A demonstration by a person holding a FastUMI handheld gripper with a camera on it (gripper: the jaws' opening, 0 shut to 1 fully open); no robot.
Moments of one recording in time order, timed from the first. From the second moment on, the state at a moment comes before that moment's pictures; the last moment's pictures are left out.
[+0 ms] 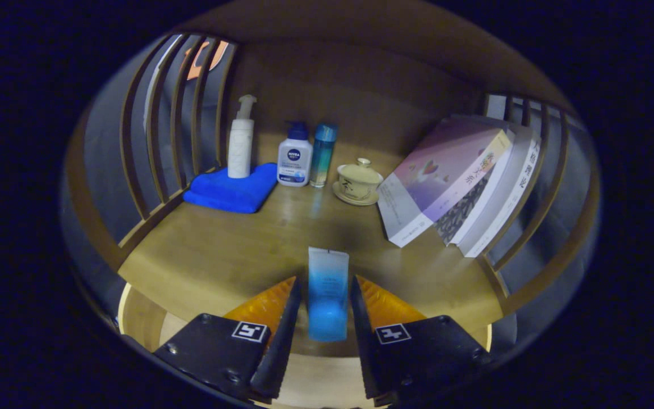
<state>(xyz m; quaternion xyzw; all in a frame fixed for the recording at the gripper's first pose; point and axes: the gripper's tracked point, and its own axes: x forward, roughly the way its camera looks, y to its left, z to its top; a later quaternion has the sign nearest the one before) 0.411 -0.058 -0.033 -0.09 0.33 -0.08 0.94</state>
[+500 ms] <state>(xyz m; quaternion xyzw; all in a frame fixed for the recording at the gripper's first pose) 0.312 -0.027 0.018 -0.05 0.30 -0.03 0.95</state>
